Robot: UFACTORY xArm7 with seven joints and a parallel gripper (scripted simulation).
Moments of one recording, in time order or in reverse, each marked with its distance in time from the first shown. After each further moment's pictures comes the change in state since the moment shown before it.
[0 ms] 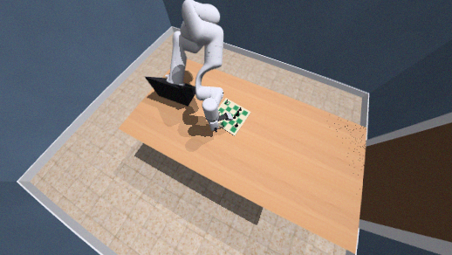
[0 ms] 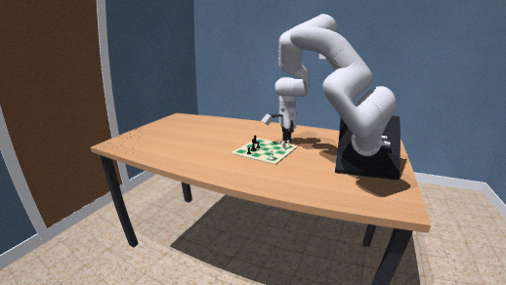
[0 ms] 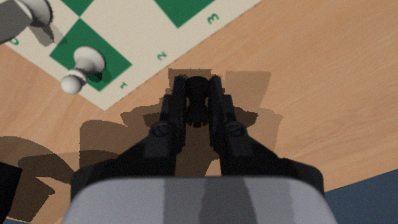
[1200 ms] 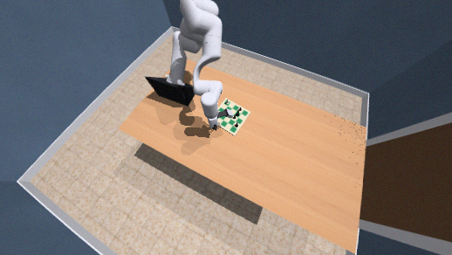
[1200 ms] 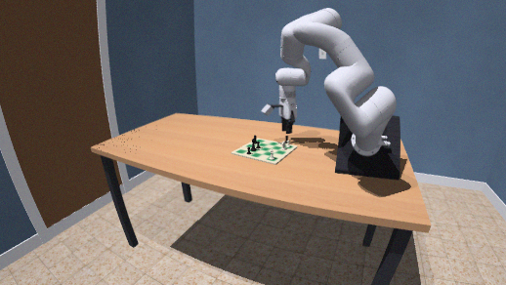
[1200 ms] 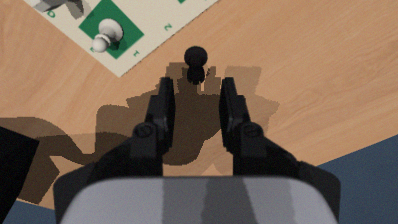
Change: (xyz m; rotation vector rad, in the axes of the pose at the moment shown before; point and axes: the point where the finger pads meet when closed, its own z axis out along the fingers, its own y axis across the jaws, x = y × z) arm 0.000 0.001 -0.045 -0.002 0.000 0.000
